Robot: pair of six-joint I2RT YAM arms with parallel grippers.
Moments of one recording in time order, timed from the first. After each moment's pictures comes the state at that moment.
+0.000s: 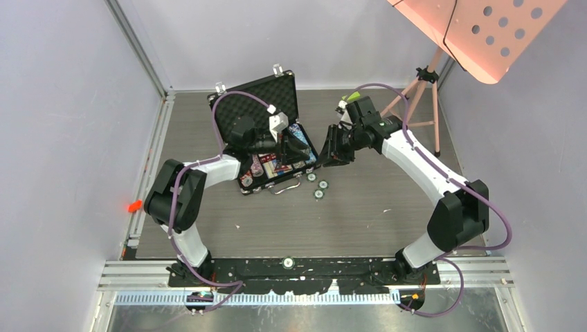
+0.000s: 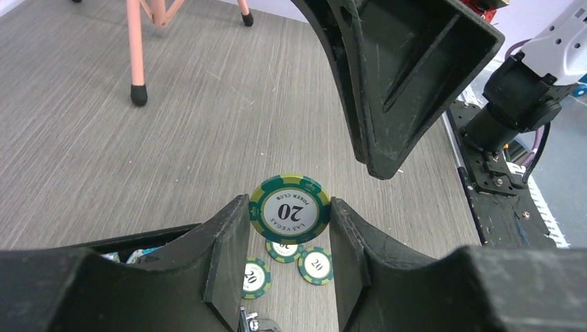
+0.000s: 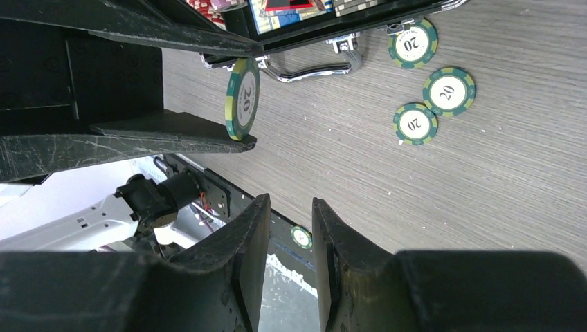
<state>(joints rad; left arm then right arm) -0.43 1.75 0.96 0.75 1.06 -0.13 0.44 1.55 1.36 -0.78 -0.45 0.59</state>
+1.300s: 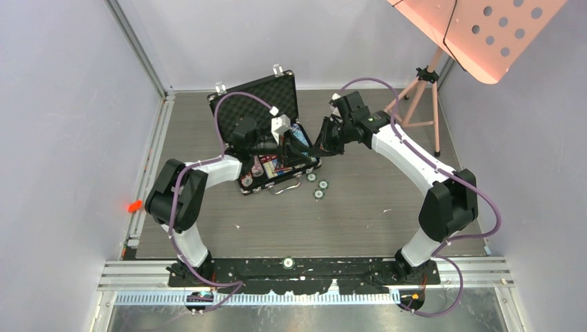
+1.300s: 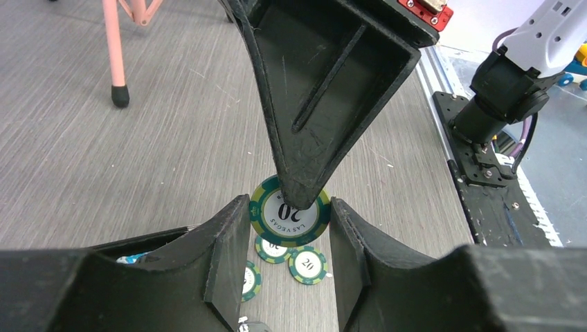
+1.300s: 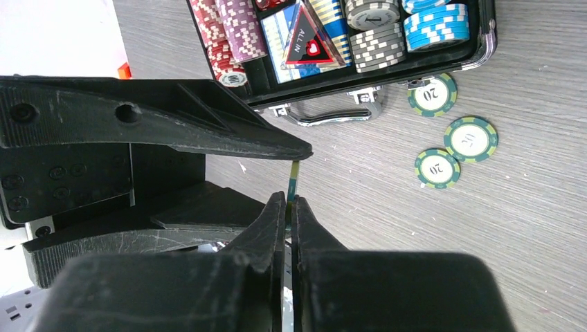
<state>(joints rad) -0.45 1.76 0.96 0.74 1.10 -0.13 0.49 1.64 1.45 -0.70 -0.38 0.69</state>
